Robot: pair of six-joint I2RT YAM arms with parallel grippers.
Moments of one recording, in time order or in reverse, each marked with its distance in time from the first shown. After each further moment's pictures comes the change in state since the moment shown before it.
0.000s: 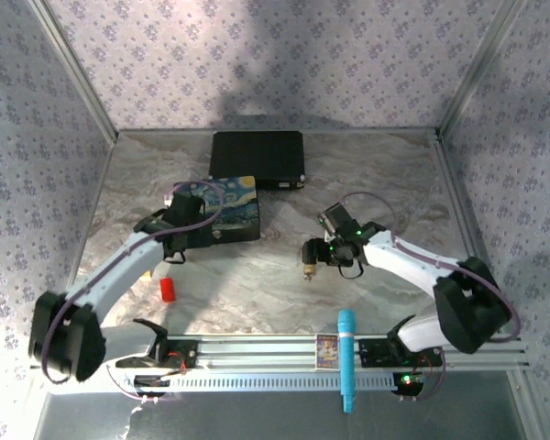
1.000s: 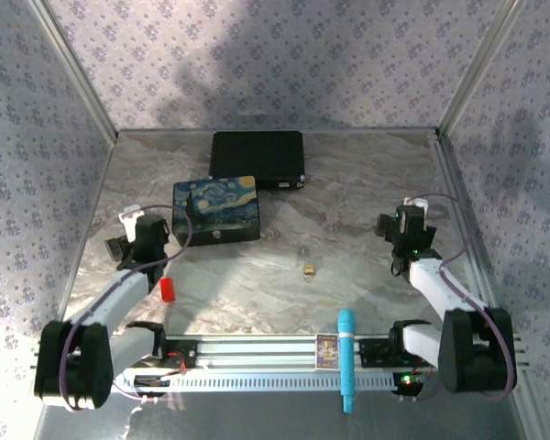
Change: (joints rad) left arm 0.322 -0.071 -0.443 0.781 -0.358 0.229; right arm -0.579 -0.200 -0.342 0.598 0.411 -0.406
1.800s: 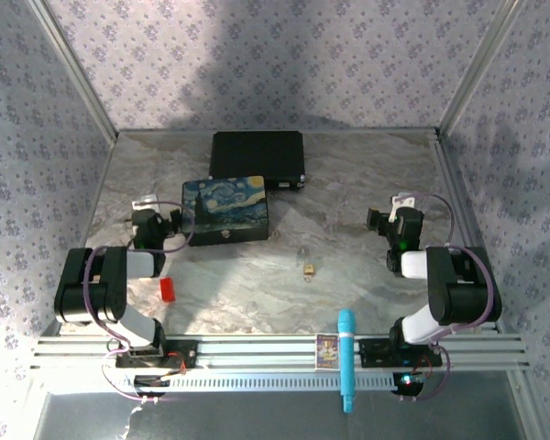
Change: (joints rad) left arm 0.117 0.442 -0.008 0.612 0.497 0.154; right arm -0.049 0.361 -0.075 0.638 -0.192 -0.165
